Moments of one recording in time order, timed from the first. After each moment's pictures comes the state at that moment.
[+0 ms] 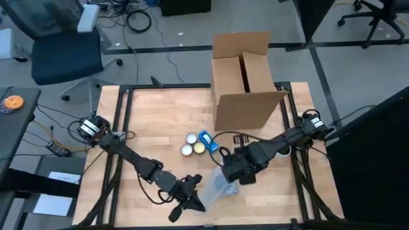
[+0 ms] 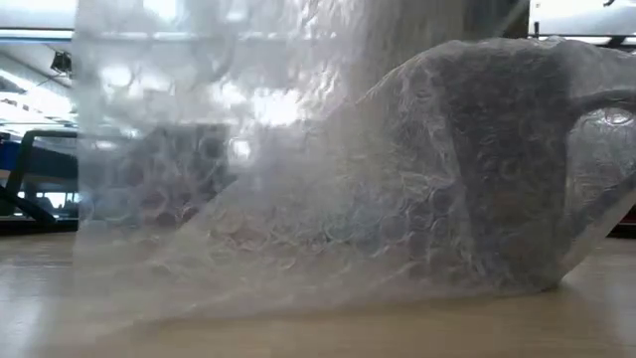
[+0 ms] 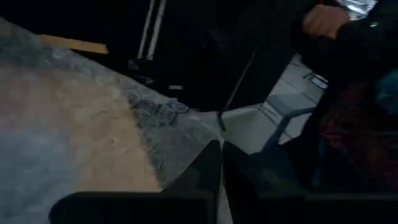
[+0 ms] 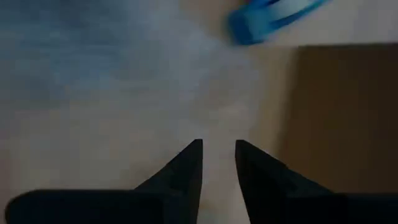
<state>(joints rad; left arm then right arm) -0.58 1.71 1.00 0.58 0.05 -0.37 0.47 1.86 1.86 -1.53 0.40 0.32</state>
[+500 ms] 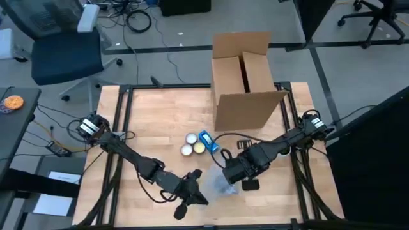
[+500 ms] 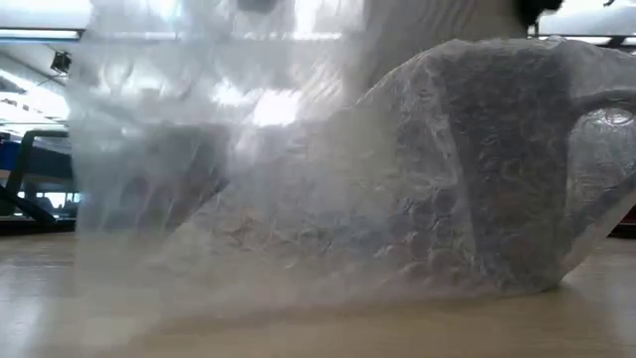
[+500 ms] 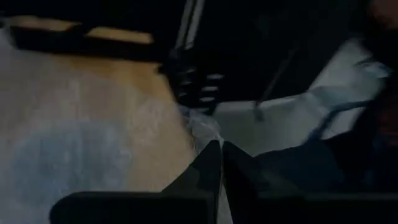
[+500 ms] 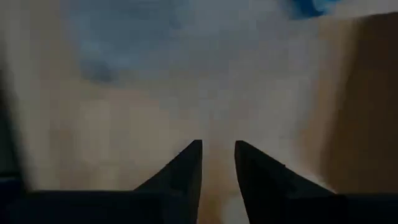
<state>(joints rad) -0.58 1.68 1.05 0.37 -0.14 -0.35 0.50 1.86 1.86 -1.50 0.09 0.43</state>
